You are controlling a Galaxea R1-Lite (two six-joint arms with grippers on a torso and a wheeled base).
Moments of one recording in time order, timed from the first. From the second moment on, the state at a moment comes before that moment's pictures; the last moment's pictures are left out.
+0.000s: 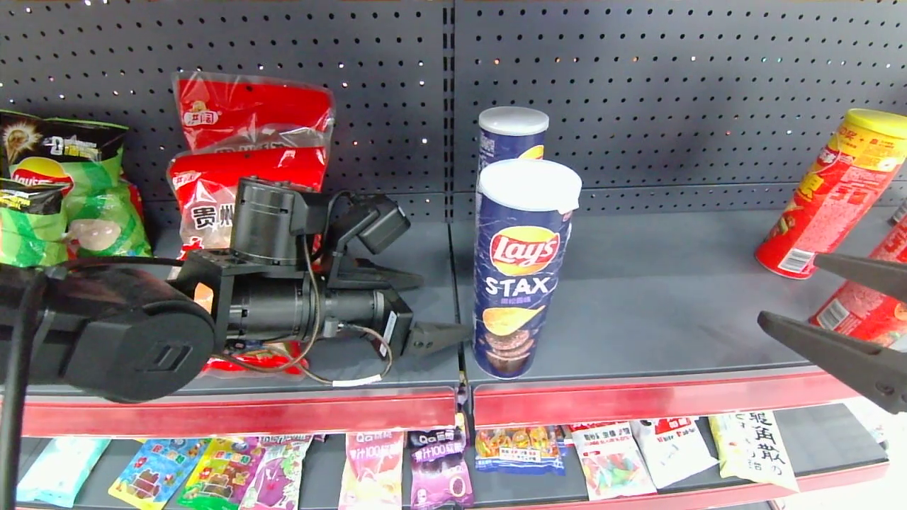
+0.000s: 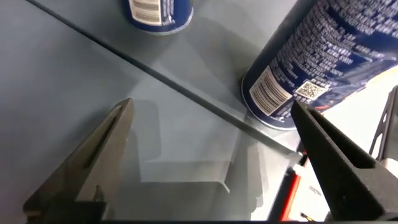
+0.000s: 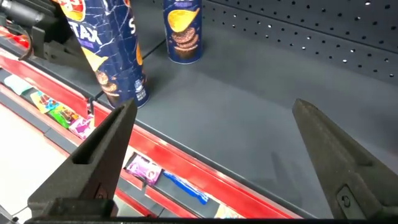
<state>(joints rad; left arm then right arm) -0.55 1.77 -0.95 -0.38 -0.44 0.16 0.42 0.95 -0.59 -0.25 0.12 -0.12</state>
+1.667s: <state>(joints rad) -0.45 1.31 -0.71 -0.20 -0.18 0.07 0.42 0.82 -0.40 -0.24 0.13 -0.12</state>
